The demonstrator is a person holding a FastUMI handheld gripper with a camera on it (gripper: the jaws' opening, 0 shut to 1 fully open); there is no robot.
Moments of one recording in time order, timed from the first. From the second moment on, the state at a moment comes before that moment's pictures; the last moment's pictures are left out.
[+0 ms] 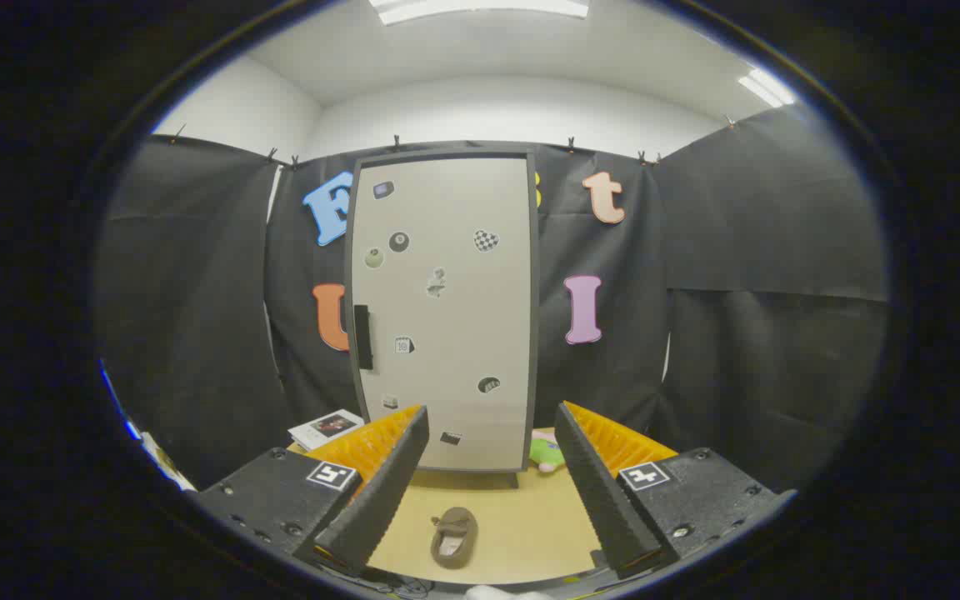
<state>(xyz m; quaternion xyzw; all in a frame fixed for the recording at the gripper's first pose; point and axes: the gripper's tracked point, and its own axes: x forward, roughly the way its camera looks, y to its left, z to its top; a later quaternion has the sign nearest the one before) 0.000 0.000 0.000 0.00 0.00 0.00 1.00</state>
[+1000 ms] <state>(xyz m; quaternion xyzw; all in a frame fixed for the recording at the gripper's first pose) 0.008 0.015 0.008 0.00 0.00 0.00 1.00</state>
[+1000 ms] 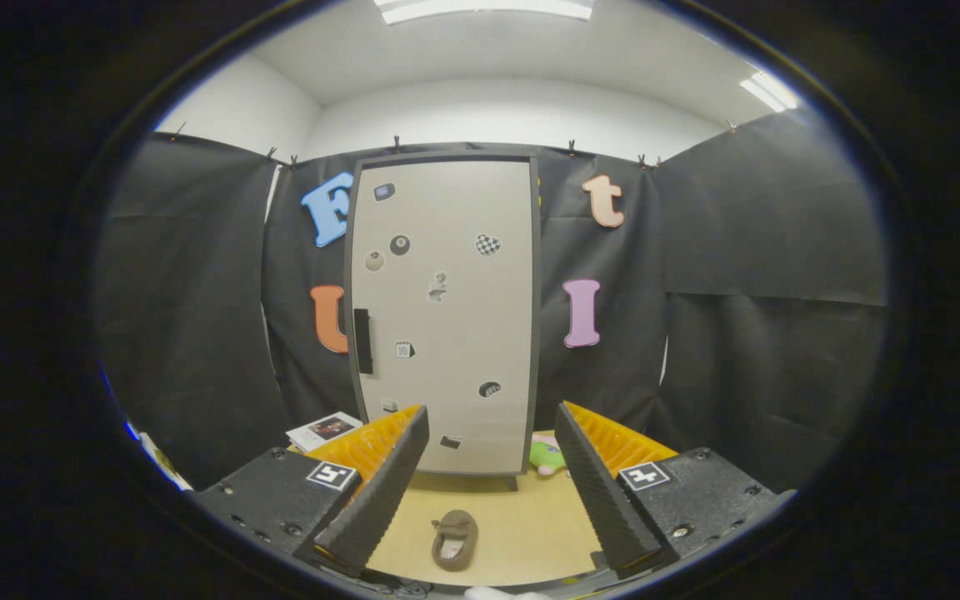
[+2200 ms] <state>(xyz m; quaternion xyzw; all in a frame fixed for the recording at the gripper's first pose) 0.264 0.219 0.018 0.01 0.00 0.09 1.00</state>
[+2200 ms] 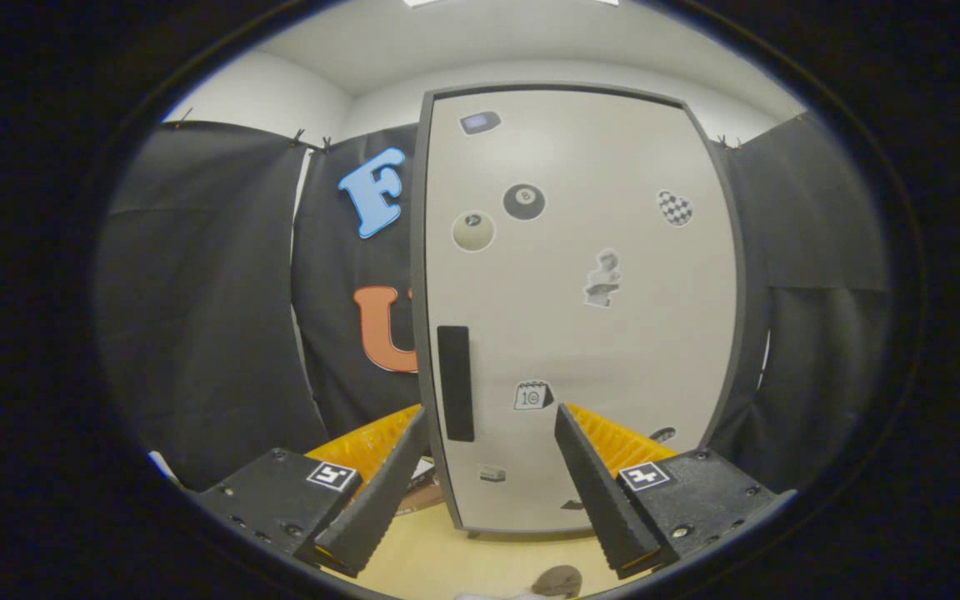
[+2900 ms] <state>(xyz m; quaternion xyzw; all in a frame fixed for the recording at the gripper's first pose) 0.360 0.257 -0.007 0.03 0.05 0.08 0.99</state>
